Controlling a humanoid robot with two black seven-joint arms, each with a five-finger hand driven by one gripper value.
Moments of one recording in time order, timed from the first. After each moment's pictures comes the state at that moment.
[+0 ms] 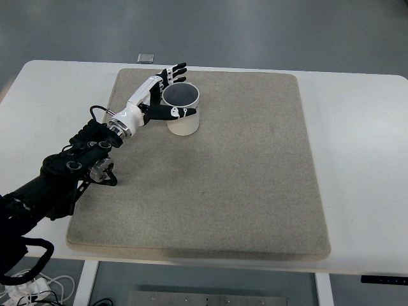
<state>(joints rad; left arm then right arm) -0.82 0.10 -0.61 -0.49 0.75 -0.14 -0.61 0.02 0.00 0.00 0.18 0.00 -0.01 -0.03</state>
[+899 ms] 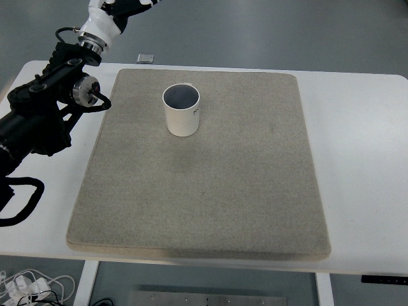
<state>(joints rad) -1.13 0.17 -0.65 -0.45 0.31 -0.14 -0.61 0.02 0.00 0.00 0.18 0.00 -0.01 -0.03</state>
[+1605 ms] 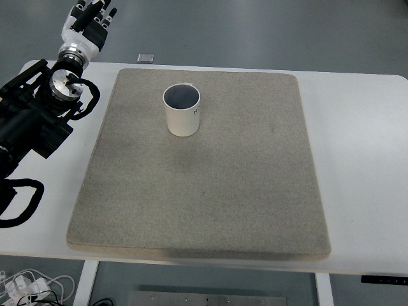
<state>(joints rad) -1.09 0.17 -0.70 -0.33 -0.37 -0.15 -0.23 0.02 0.00 0.00 0.18 0.00 -0.01 -0.03</state>
